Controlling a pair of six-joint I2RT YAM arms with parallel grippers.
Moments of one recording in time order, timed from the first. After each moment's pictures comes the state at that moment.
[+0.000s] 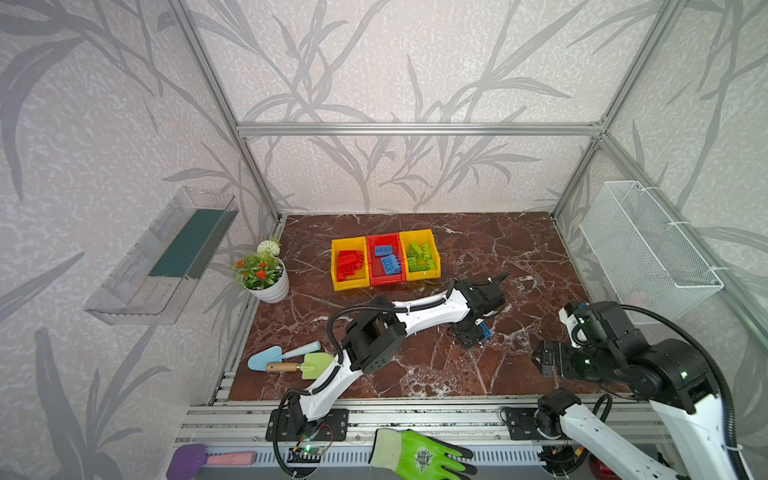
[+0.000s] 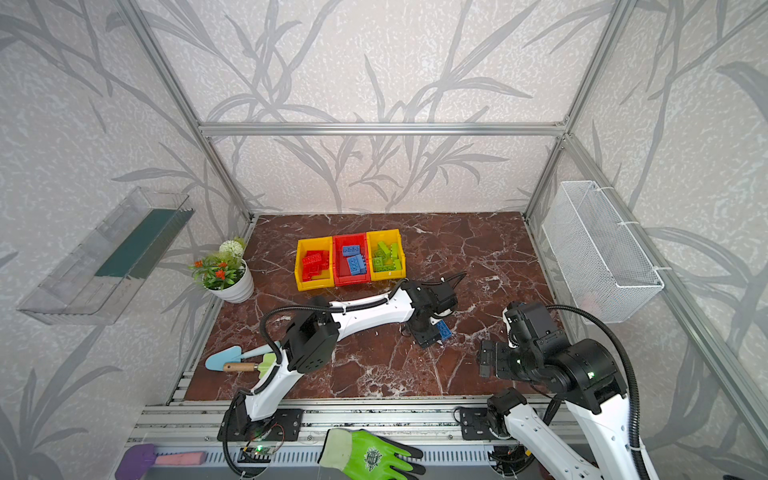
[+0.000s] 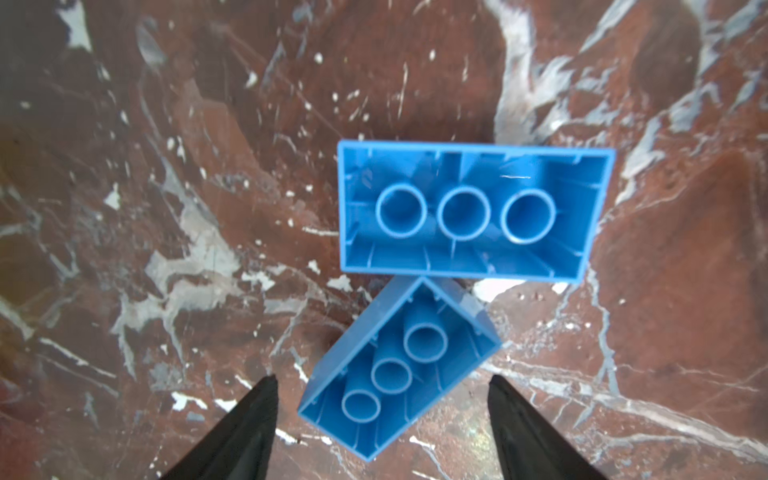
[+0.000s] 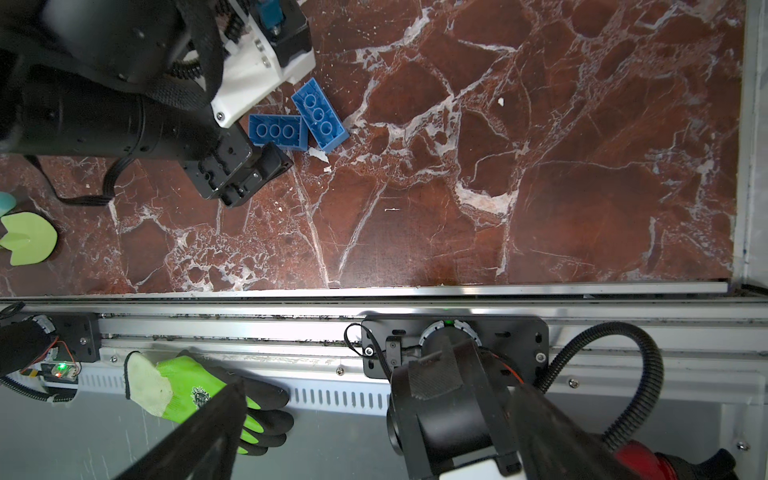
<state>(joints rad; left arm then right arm) -1.08 2.30 1.93 -1.03 -0.07 -0.02 0.40 0.72 1.22 -1.68 -0.01 0.51</state>
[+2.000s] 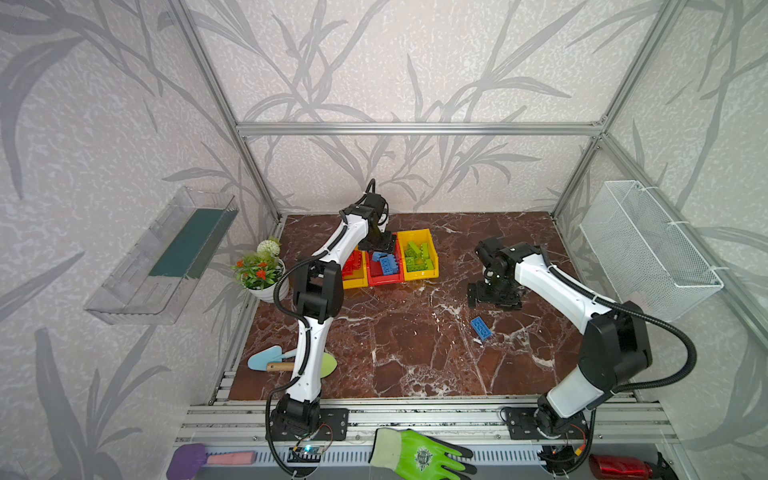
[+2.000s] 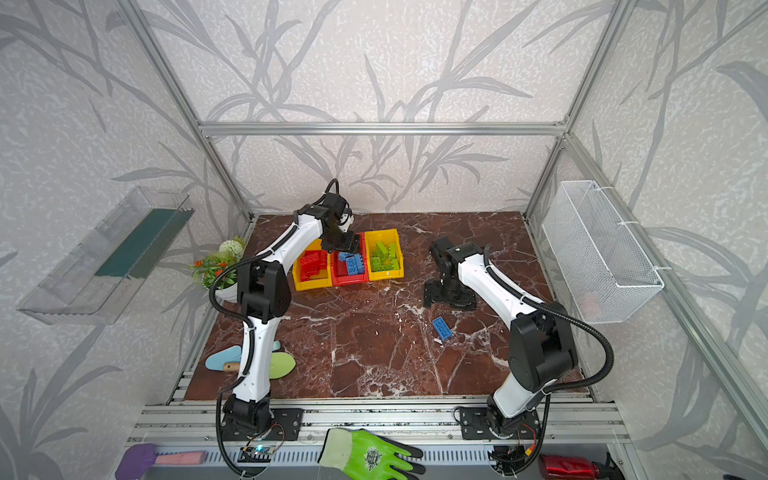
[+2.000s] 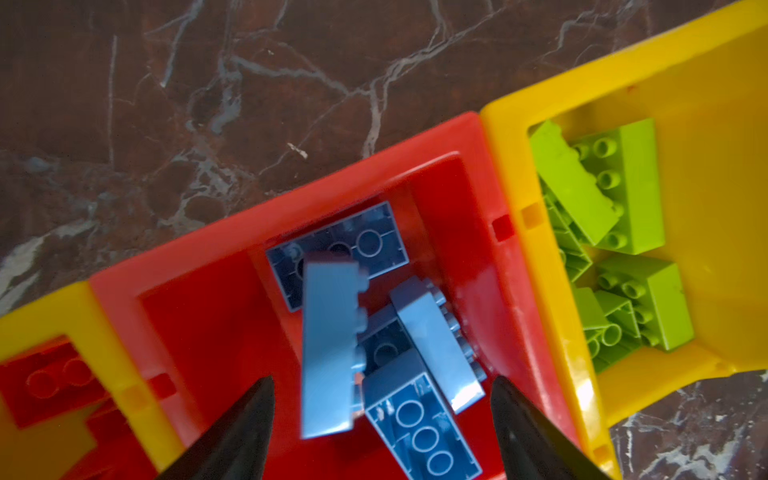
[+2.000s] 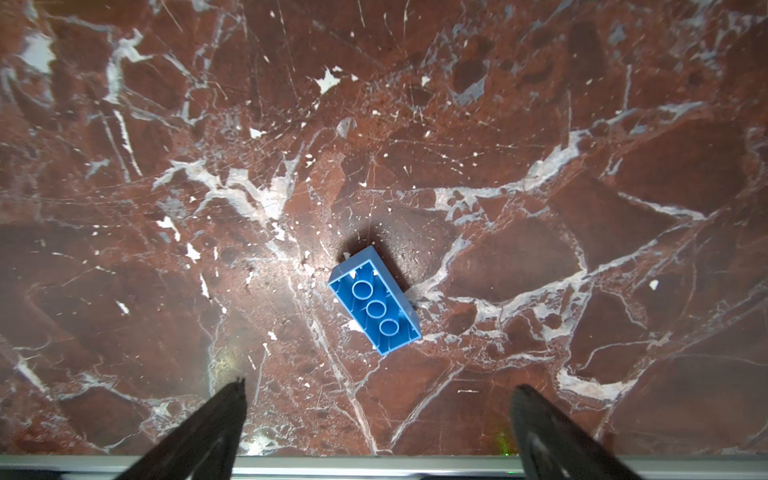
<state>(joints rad) -0.29 2.33 2.17 -1.04 0.12 -0.08 0.40 1.66 1.31 -1.18 -0.03 0.47</state>
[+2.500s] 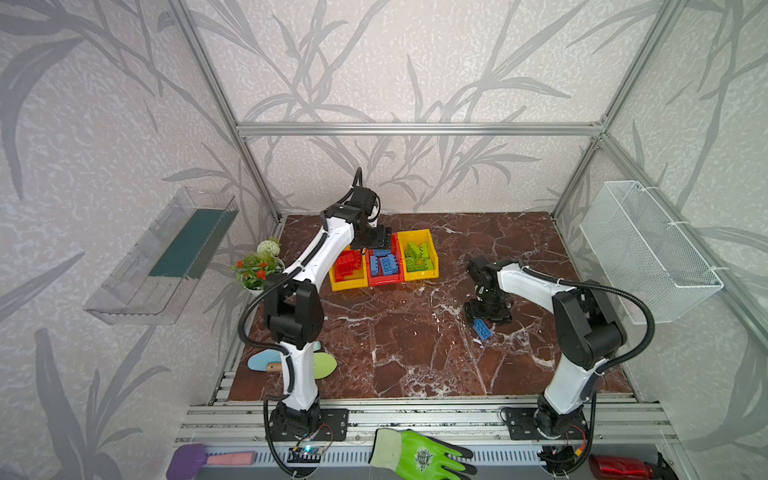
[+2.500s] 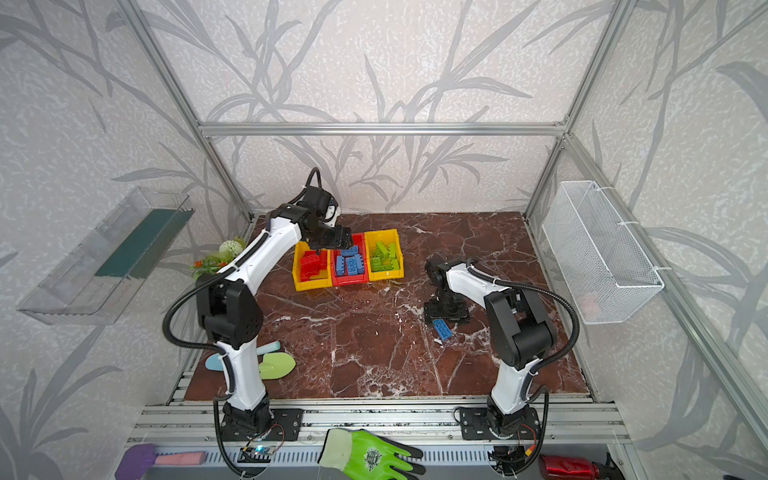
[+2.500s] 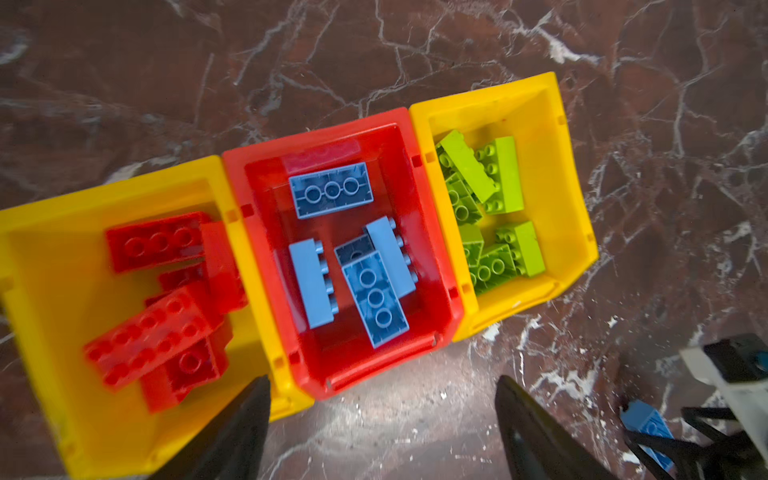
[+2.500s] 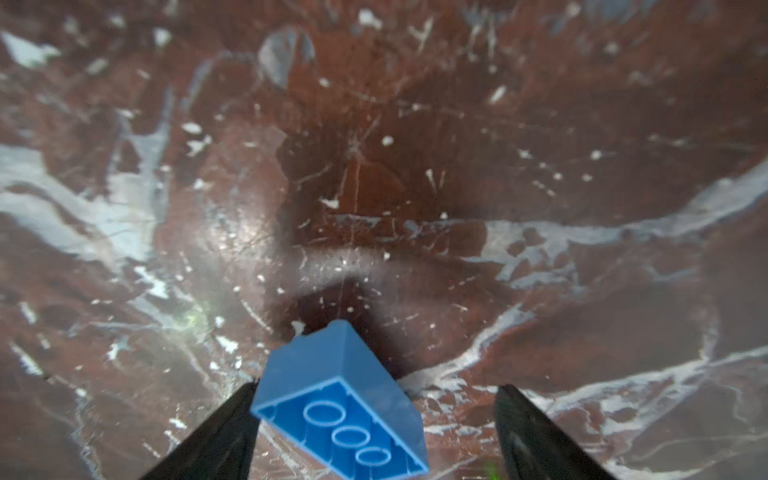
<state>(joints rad) -0.29 1.89 1.83 -0.96 0.11 -0.23 0.40 1.82 1.15 -0.99 -0.05 0.39</state>
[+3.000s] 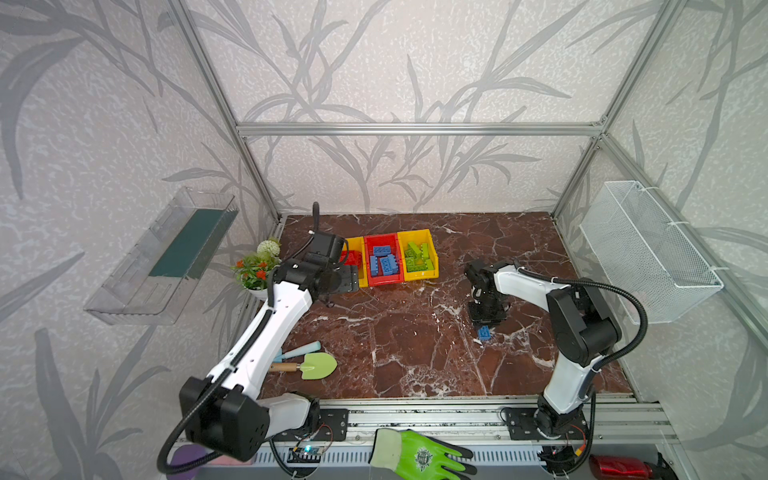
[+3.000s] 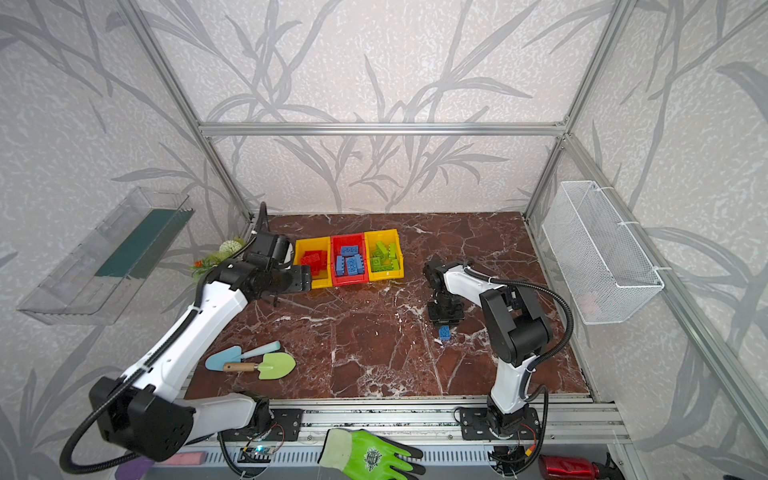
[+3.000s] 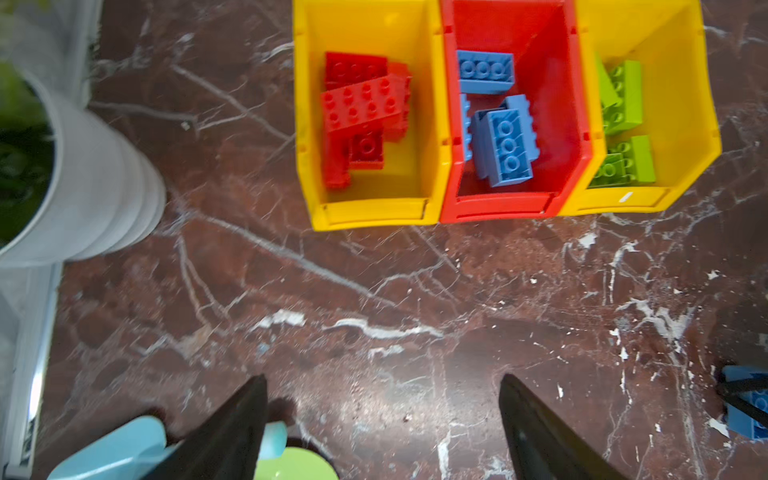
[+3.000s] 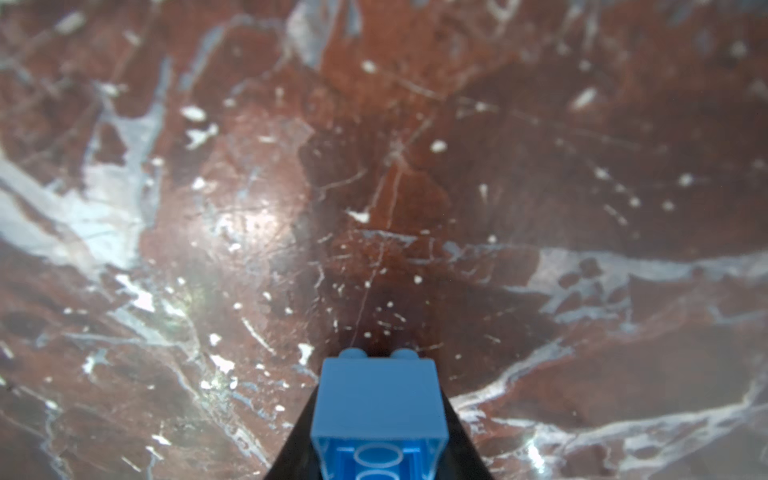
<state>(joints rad) -0.25 1.21 1.16 -0.96 -0.15 -0.38 0.43 1.84 1.15 -0.98 -0.06 0.35</state>
